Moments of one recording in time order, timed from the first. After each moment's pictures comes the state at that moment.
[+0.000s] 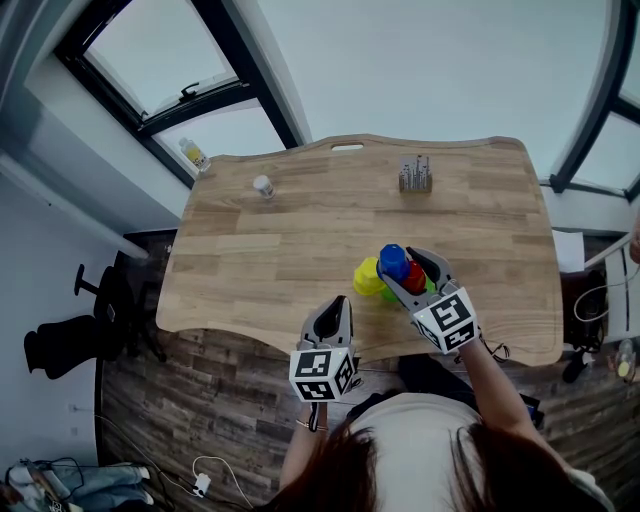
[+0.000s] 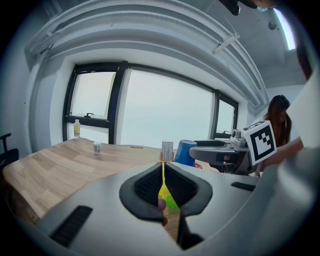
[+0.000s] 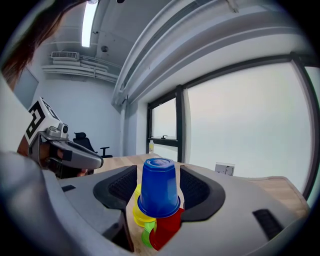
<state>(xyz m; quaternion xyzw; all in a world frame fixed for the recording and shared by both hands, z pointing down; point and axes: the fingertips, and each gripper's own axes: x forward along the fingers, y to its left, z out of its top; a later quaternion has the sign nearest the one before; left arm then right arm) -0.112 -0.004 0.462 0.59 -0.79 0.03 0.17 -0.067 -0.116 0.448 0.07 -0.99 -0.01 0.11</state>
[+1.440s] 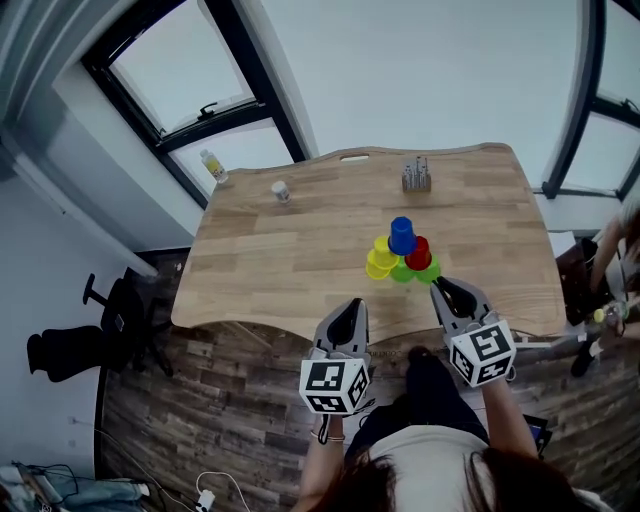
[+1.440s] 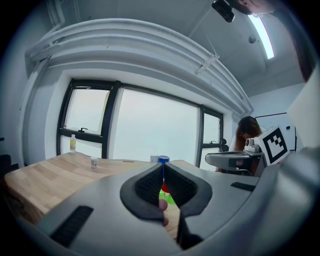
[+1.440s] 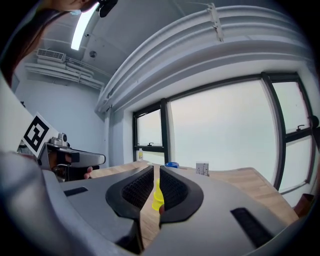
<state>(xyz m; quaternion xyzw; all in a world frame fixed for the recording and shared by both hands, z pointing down) -0.048 0.086 0.398 0.63 -0.77 0.00 0.08 0.057 -0.019 0.397 0.19 -0.98 0.03 0.07</state>
